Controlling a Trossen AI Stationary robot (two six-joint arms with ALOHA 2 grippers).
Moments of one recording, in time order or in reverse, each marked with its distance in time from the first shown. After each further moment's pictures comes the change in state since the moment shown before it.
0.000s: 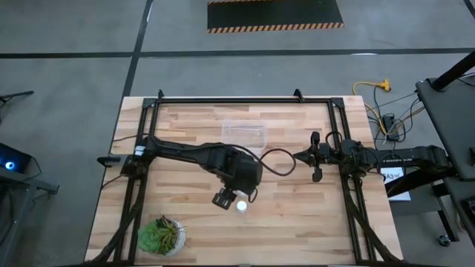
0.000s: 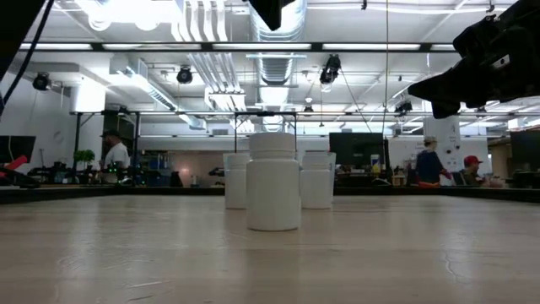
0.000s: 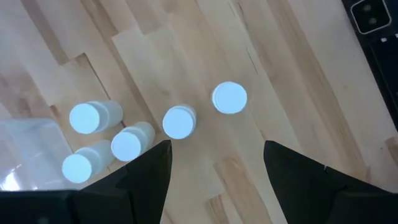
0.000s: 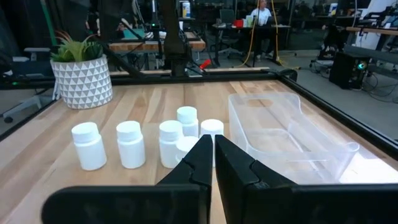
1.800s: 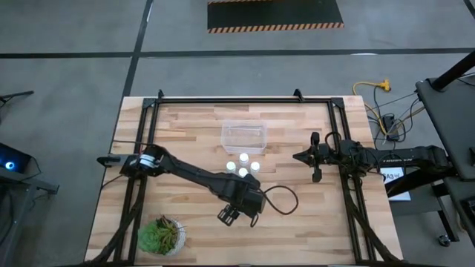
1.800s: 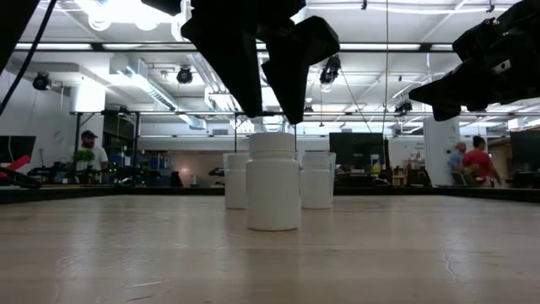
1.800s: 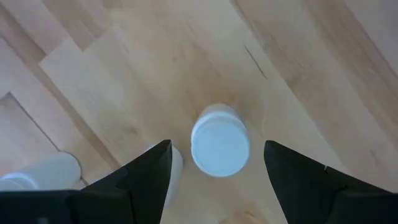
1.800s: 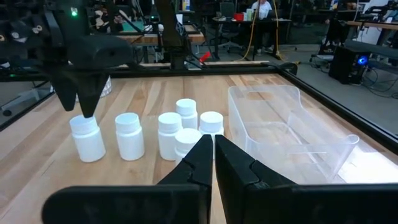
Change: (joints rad) left arm -0.104 0.079 -0.302 0.341 -0.087 0.088; right arm 0.000 0.000 0.000 -0.029 0.000 -0.006
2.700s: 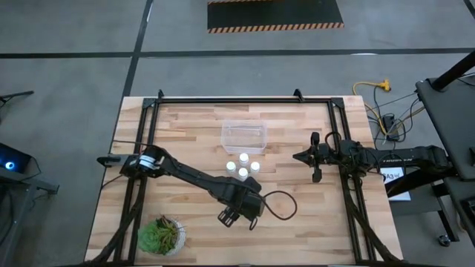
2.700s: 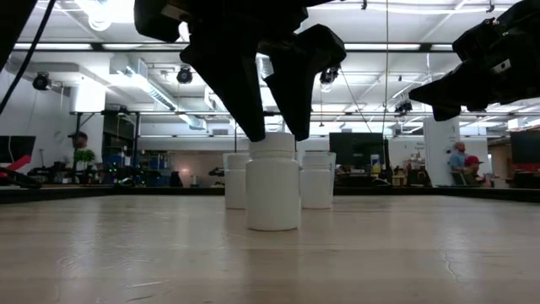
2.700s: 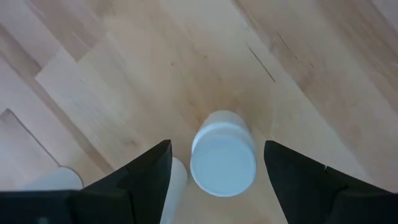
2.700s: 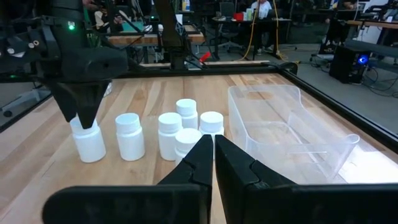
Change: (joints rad) left arm -0.013 0.000 -0.065 0.085 -0.037 0.050; right arm 0.000 0.000 0.000 0.000 0.000 0.005
